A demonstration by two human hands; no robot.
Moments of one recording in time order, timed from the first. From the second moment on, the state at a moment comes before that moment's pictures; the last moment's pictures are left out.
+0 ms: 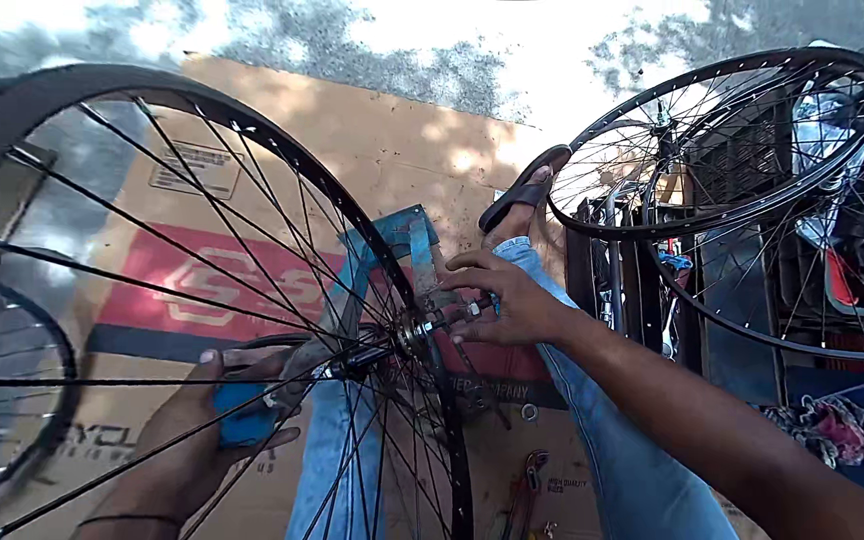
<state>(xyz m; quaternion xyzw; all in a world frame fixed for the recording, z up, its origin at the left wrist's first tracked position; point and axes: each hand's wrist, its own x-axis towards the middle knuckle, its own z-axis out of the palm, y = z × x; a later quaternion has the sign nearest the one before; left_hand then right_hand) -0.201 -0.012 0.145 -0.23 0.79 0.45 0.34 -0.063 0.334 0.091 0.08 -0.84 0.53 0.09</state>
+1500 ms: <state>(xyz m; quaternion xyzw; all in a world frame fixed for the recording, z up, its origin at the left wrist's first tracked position) -0.204 -0.017 0.145 -0.12 0.81 0.47 0.32 -0.061 0.332 0.088 0.02 -0.80 0.59 0.08</state>
